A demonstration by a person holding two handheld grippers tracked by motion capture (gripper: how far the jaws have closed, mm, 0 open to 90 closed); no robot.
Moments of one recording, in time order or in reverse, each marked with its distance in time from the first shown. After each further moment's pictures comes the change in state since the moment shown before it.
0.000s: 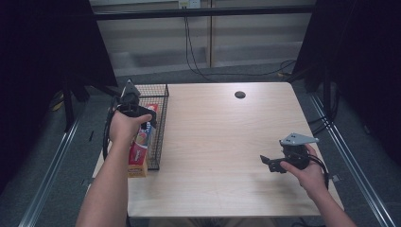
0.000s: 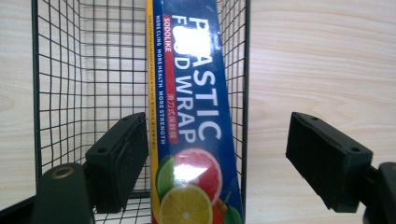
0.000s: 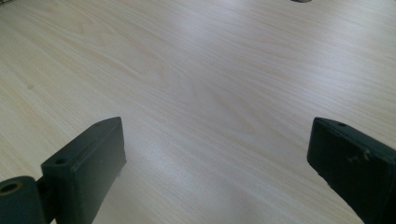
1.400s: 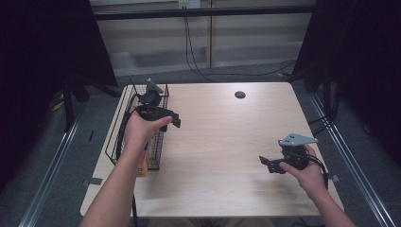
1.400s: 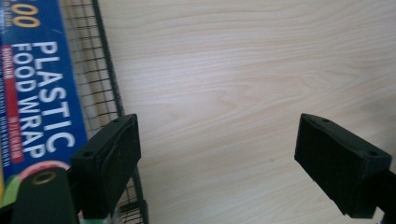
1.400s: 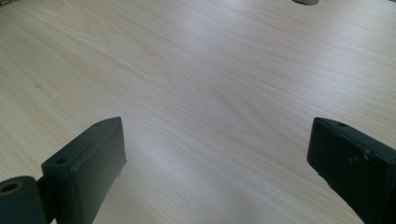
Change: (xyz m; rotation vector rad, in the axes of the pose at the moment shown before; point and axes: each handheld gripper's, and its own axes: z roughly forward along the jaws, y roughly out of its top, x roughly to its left) left arm -0.062 -0.023 -0.012 -0.079 -0.186 0.230; right arm 0.004 0.001 -0.001 0.000 0.014 -0.014
